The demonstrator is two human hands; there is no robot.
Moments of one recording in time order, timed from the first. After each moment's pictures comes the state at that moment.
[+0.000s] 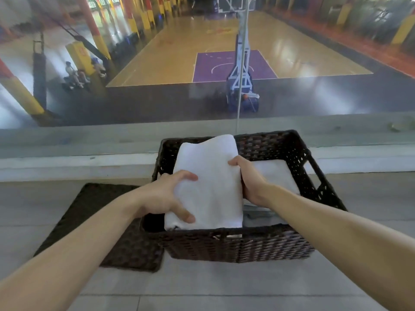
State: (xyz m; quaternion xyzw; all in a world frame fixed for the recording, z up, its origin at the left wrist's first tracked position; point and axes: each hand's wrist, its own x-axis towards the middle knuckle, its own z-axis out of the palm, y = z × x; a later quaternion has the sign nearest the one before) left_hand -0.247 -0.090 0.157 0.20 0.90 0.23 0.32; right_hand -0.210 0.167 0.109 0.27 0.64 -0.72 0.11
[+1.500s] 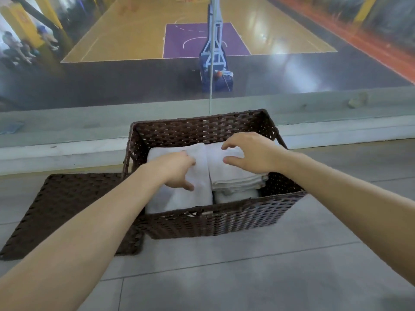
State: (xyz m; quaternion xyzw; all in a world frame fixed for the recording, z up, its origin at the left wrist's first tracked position) left_hand -0.252 0.005 0.150 0.37 0.90 -0.10 0.20; right_hand -0.162 0.234 0.175 -0.05 0.99 -0.12 0.04
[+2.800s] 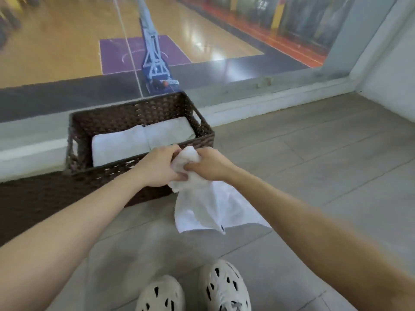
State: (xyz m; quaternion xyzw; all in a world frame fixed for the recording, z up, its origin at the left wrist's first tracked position) left_hand -0.046 0.028 0.183 0.44 0.86 0.18 0.19; right_hand 0.063 0.184 0.165 0.22 0.90 -0.38 0.04
